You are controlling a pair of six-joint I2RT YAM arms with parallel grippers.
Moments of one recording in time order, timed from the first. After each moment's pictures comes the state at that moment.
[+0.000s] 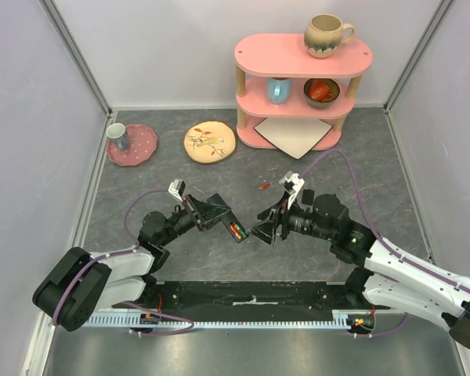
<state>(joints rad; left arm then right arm) -0.54 1.15 0.09 1.18 0.44 -1.53 0.88 0.86 0.60 0.04 -0.28 0.47</state>
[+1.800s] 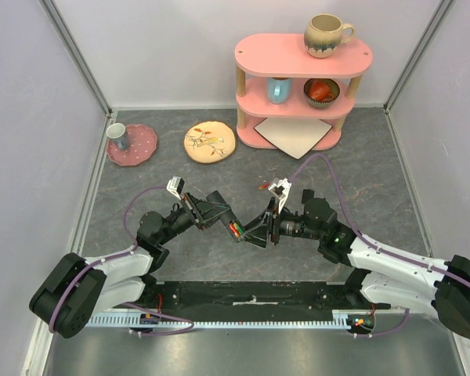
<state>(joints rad) -0.54 1.10 0.11 1.18 0.47 -1.52 0.88 1.00 0.45 0.43 -0.46 0.59</state>
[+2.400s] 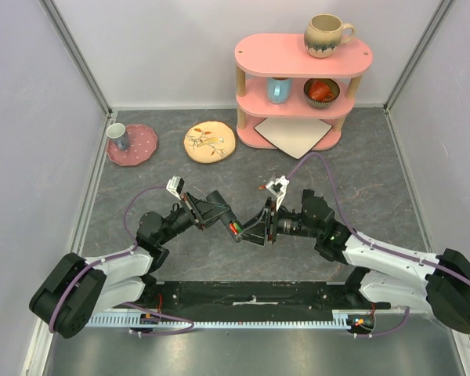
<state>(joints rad) -0.54 1.10 0.11 1.19 0.47 -1.52 0.87 1.06 0.45 0.52 -0.50 0.66</state>
